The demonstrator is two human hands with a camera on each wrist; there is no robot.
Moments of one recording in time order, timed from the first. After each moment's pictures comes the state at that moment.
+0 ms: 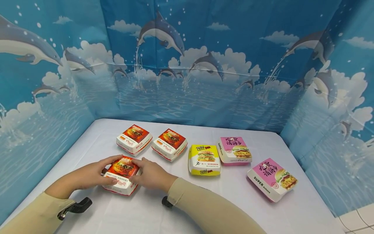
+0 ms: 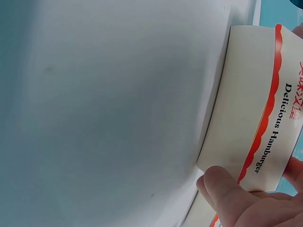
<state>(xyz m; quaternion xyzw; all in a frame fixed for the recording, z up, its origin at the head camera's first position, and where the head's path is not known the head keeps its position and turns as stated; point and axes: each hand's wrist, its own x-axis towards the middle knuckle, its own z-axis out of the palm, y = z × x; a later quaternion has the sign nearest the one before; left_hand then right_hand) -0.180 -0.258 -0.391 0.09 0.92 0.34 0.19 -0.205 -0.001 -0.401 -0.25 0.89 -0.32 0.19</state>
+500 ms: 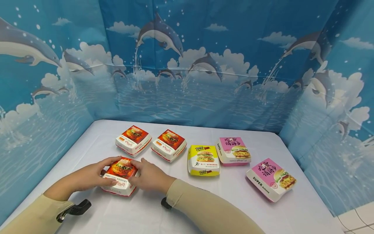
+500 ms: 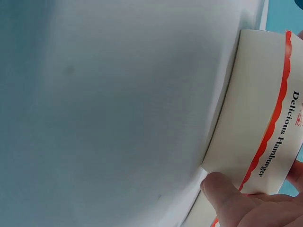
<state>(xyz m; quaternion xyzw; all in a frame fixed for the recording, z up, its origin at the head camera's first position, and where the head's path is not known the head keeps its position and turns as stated) -0.177 -0.258 -0.390 0.09 0.92 0.33 0.18 -0.205 -0.002 -0.404 -0.25 0.90 -0.31 0.19</state>
